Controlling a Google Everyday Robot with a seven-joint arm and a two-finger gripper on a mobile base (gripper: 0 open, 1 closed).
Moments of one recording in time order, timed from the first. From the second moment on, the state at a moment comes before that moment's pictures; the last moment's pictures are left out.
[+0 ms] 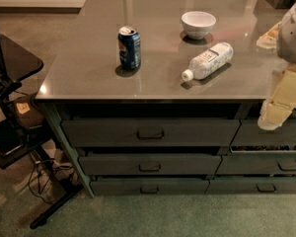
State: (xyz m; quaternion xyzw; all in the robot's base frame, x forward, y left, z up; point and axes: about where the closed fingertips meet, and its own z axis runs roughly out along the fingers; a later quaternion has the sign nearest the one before) arm 0.438 -0.217 0.976 -0.60 0.78 -0.03 0.16
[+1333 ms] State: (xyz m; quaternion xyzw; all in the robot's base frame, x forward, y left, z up) arm 0.394 -0.217 0.833 -0.57 0.80 0.03 0.19
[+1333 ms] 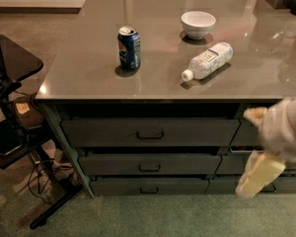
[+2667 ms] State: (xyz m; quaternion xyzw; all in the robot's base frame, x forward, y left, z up) arm 0.324 -0.260 0.476 -0.47 0.87 0.15 0.08
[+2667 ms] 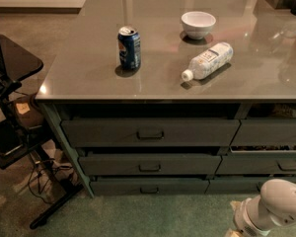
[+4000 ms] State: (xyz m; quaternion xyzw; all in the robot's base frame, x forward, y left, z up) arm 0.354 -0.213 0.434 -0.44 0.82 0.18 0.32
